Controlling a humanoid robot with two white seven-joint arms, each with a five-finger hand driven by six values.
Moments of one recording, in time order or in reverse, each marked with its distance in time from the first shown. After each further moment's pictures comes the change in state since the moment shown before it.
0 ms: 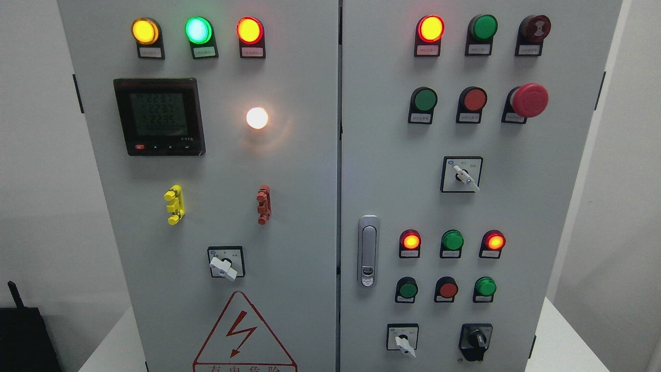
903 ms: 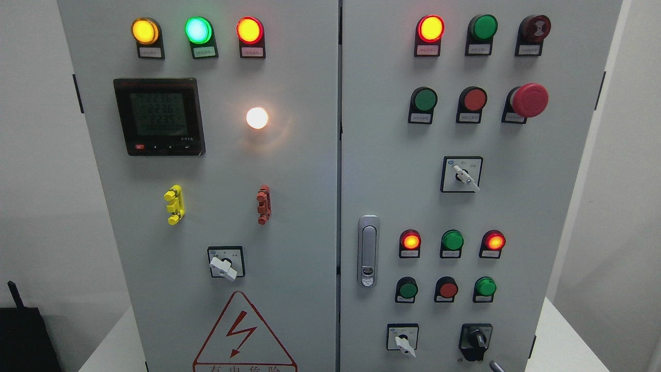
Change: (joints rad) left arm 0.000 0.000 0.000 0.000 0.000 0.000 0.000; right arm -0.038 -0.012 -0.004 0.000 -0.001 0.025 0.000
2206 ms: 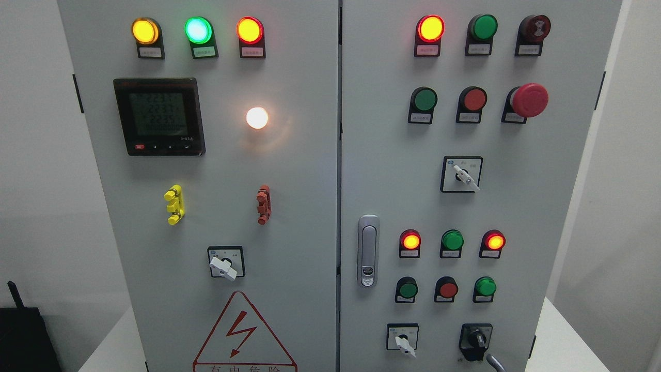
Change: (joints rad) left arm 0.000 0.000 0.000 0.000 0.000 0.000 0.000; right arm -0.013 -0.001 0.009 -0.003 0.000 0.002 0.004
